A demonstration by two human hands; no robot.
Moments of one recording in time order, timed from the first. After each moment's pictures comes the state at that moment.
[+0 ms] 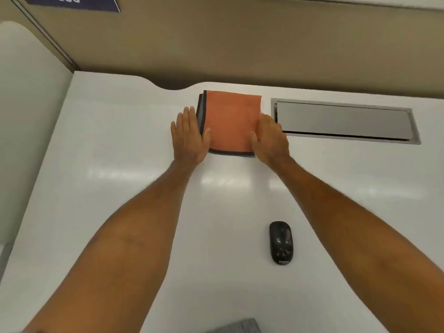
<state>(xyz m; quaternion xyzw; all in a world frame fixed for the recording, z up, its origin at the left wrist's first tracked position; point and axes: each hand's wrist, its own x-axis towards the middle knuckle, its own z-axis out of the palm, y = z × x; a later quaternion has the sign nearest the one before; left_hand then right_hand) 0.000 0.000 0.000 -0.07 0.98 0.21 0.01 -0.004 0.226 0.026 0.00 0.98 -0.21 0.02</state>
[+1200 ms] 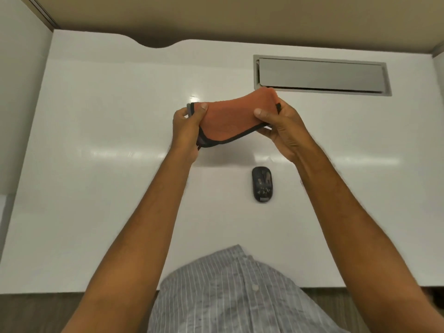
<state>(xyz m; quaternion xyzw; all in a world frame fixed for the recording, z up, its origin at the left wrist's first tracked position) 0.133 0.048 0.094 -0.30 0.61 0.73 0.09 0.138 0.274 0.121 0.15 0.62 -0.75 0.16</state>
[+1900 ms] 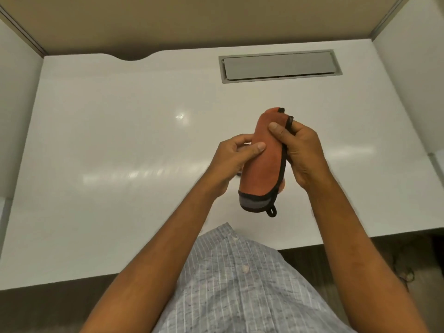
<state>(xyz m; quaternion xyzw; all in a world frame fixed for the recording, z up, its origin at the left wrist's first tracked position) 0.308 0.158 0.151 0.01 0.66 0.70 0.27 0.326 0.328 0.181 0.17 0.67 -0.72 0.00</state>
